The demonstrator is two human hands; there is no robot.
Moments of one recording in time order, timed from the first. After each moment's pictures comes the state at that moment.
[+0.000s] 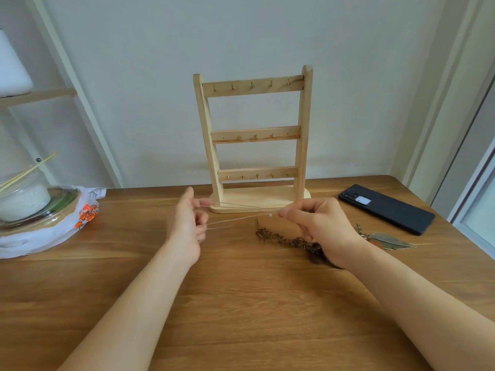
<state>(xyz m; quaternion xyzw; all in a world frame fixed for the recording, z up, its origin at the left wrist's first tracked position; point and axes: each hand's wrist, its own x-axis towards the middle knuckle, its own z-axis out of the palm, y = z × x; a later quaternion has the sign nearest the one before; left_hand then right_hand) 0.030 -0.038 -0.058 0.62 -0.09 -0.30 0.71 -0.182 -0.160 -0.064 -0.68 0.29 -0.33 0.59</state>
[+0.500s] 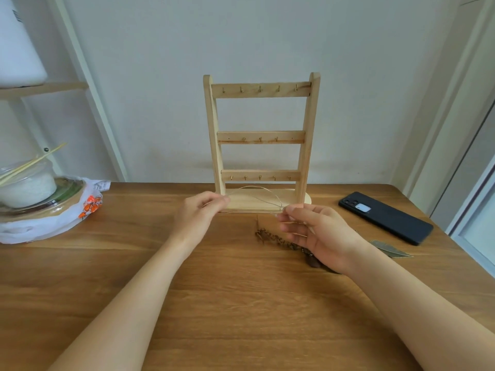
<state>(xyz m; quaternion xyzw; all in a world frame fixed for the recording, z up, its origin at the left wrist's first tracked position) 0.033 -0.031 -0.063 0.74 -0.40 -0.14 0.52 -0.185 -0.160 -0.055 -0.54 0.26 -0.25 0.76</state>
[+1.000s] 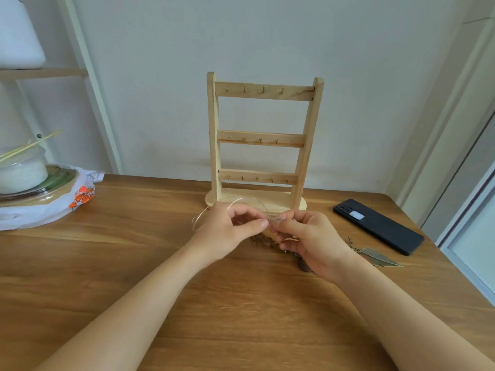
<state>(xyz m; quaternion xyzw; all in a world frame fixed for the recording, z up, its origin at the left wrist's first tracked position) -0.021 -0.036 -0.054 0.68 -0.54 -0.18 0.47 -0.182 -0.147 -0.054 -0.62 0.25 -0.26 0.70</state>
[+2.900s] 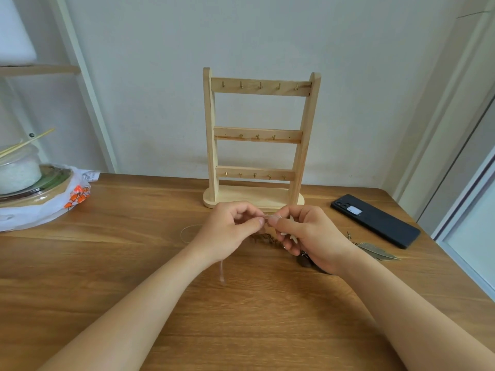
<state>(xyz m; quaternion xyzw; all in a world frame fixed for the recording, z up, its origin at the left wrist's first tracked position) -0.024 -0.041 -0.063 0.64 -0.53 -0.21 0.52 -0.184 -0.155 -0.060 -0.69 0.22 -0.23 0.65</state>
